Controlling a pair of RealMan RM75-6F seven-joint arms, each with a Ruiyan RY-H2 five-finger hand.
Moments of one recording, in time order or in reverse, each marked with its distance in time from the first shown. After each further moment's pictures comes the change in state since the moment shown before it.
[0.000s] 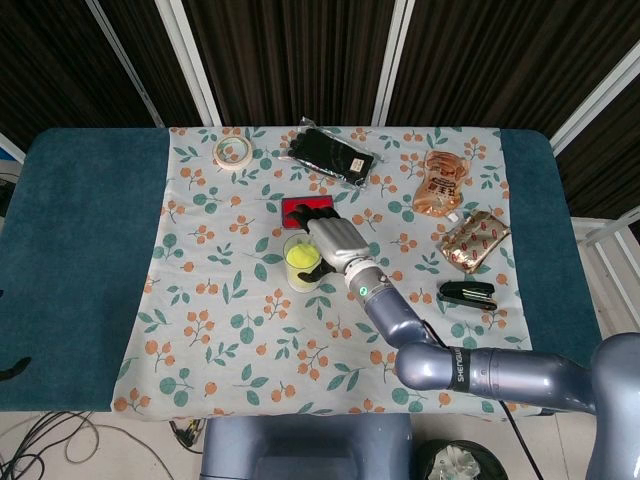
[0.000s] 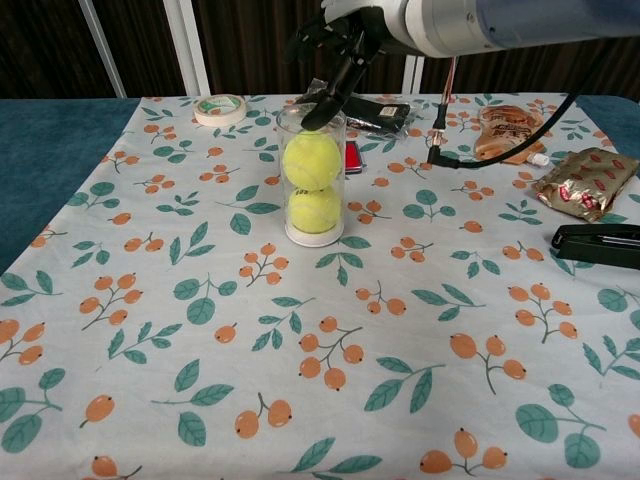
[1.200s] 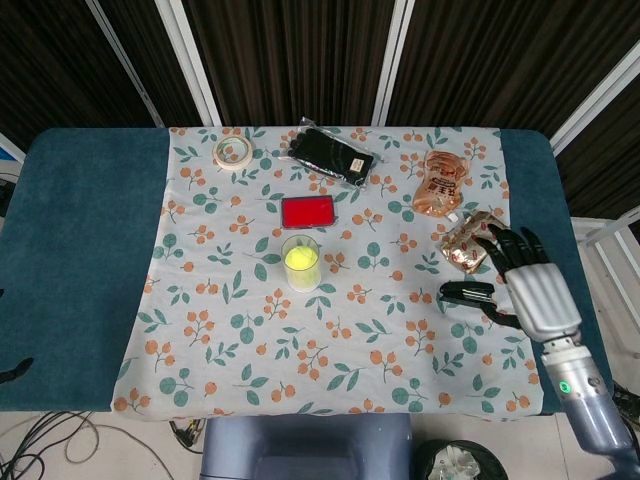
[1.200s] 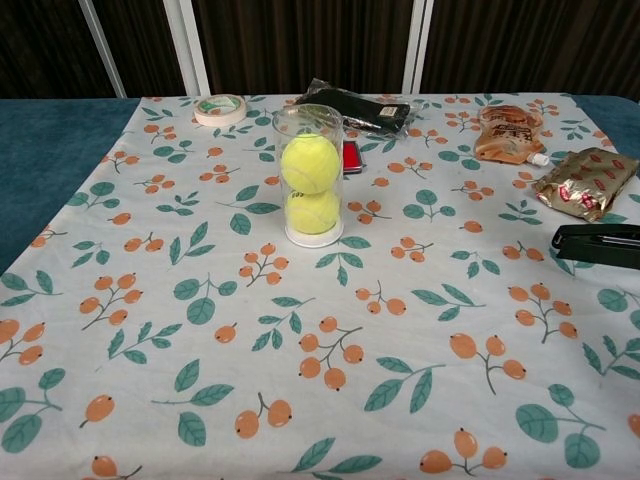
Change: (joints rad) left arm 0.005 -0.010 0.003 -0.010 0.011 0.015 0.020; right arm -0.777 0.439 -0.368 -0.220 -1.025 0.568 0.242
